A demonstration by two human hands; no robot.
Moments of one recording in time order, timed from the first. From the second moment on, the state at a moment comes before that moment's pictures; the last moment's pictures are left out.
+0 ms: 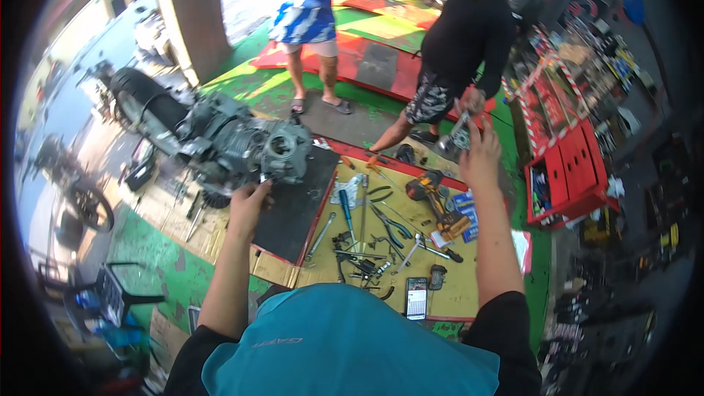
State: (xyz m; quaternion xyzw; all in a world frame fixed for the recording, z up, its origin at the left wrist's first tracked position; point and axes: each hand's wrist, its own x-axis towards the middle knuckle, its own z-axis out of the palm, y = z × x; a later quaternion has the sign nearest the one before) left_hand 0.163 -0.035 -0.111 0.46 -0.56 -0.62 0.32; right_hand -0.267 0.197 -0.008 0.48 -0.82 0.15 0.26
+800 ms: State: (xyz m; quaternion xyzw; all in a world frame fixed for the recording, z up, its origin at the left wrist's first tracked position) left_hand 0.162 -0.040 -0.099 0.45 -0.56 -0.65 0.25; right_hand -0.022 0.121 -0.132 0.39 -0.44 0.57 -0.57
